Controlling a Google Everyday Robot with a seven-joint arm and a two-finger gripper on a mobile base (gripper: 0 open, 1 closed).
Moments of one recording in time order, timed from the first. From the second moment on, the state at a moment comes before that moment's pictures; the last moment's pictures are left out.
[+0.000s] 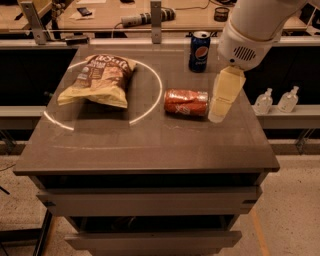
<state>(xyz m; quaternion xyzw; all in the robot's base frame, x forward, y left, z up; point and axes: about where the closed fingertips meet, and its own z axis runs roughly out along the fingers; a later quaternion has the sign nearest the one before) 0.530 -0.144 0.940 -0.59 0.80 -0.01 0.13</state>
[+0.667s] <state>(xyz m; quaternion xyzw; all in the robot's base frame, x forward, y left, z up) 0.571 -0.117 0.915 -0.61 0.79 0.01 0.12</state>
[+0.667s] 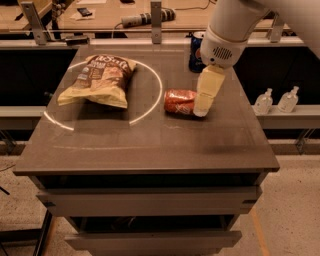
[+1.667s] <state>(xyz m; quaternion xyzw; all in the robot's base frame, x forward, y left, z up) 0.588 -0.072 0.874 -0.63 0.77 0.05 0.11</state>
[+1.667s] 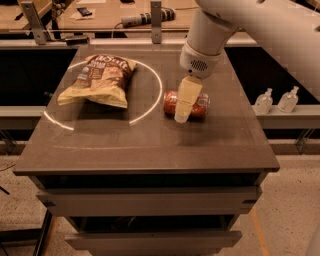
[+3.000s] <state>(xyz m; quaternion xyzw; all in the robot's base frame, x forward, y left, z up) 0.604 -0.070 0.838 -0.64 0.77 0.03 0.08</state>
